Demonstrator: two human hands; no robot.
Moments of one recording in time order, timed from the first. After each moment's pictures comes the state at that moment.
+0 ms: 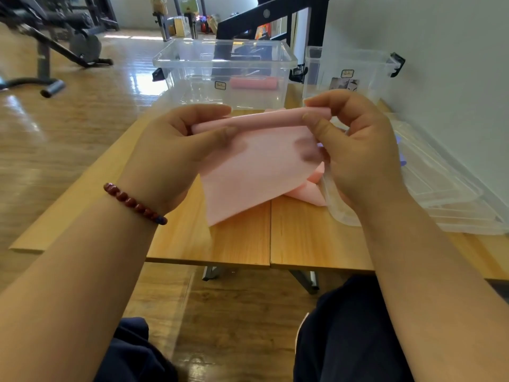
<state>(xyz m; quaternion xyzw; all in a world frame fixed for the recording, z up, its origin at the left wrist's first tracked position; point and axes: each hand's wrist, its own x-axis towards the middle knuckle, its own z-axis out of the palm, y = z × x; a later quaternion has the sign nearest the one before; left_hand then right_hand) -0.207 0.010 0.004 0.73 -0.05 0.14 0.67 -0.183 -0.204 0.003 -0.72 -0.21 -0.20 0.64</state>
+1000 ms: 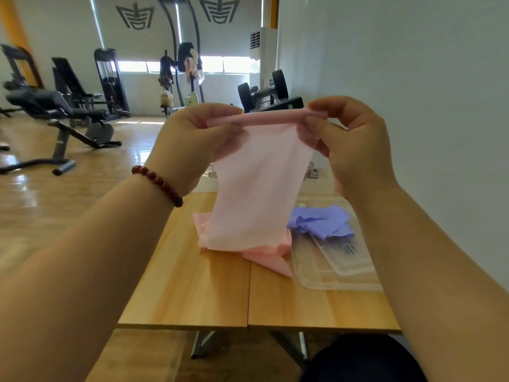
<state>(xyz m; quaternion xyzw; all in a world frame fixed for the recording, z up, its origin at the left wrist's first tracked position) -0.217 -0.038 0.148 0.69 -0.13 0.22 0.67 -0.188 -0.241 0.136 -0.63 -0.24 -0.28 0.69</state>
